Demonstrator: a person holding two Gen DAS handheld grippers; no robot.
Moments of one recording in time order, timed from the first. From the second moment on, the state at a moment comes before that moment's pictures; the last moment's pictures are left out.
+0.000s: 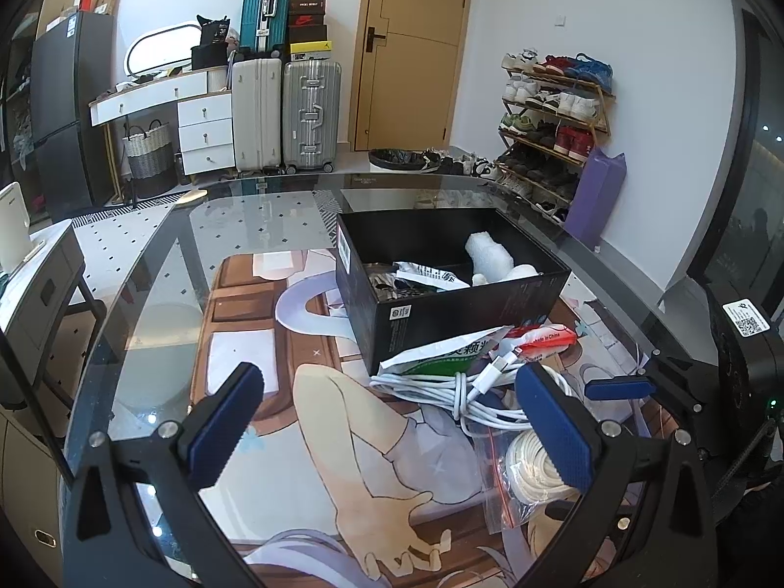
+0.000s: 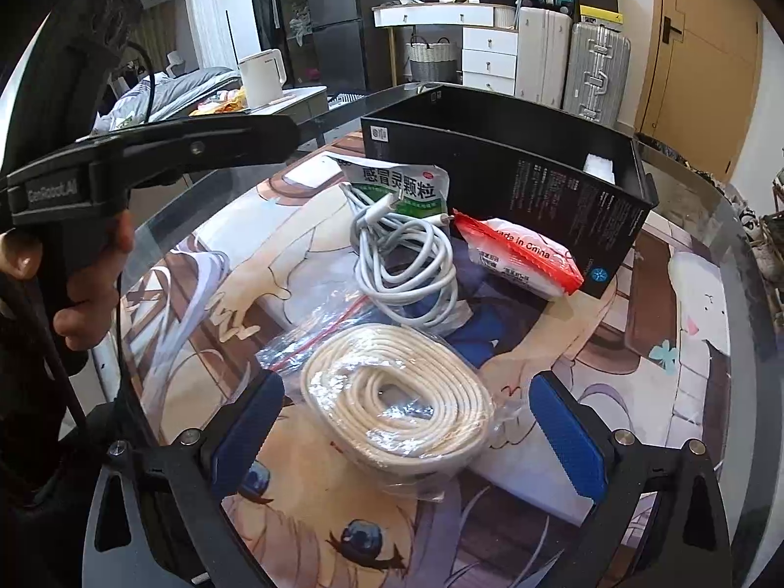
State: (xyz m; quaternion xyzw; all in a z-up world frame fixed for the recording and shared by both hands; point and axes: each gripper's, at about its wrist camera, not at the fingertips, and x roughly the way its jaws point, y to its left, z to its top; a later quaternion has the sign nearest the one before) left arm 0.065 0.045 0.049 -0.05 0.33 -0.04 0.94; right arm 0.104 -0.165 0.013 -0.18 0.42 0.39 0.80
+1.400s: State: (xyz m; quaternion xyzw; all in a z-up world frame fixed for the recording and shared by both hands) left arm 0.067 0.039 0.045 -0.05 0.34 -0.05 0.94; right arm 0.090 -0.144 -0.003 -0.22 0.41 0.44 0.77
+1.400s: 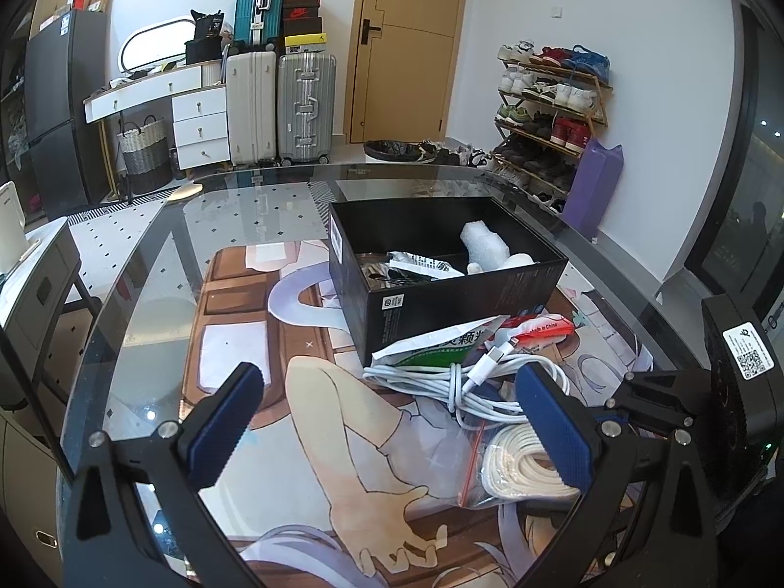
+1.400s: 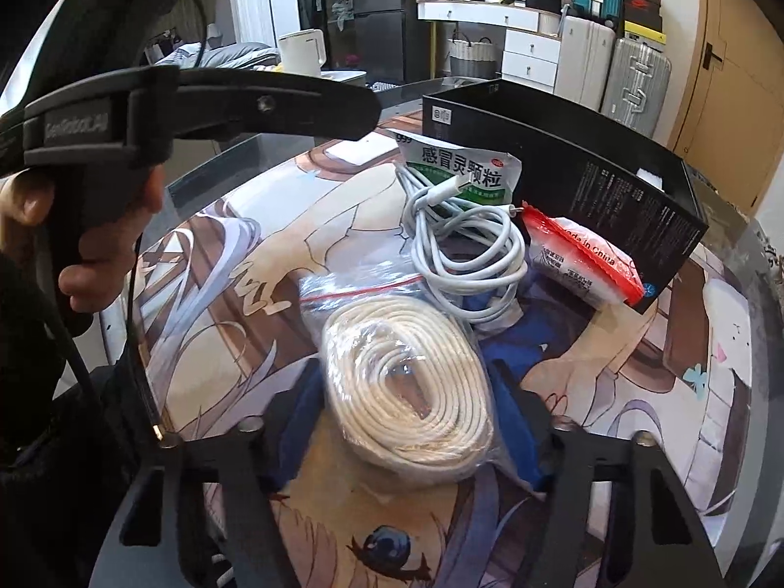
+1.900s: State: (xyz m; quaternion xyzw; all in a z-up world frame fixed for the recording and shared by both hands) left arm 0.061 0.048 0.056 -0.07 0.32 -0.05 0.94; right arm 0.078 -0.149 0.006 -0.22 0.39 0.47 0.76
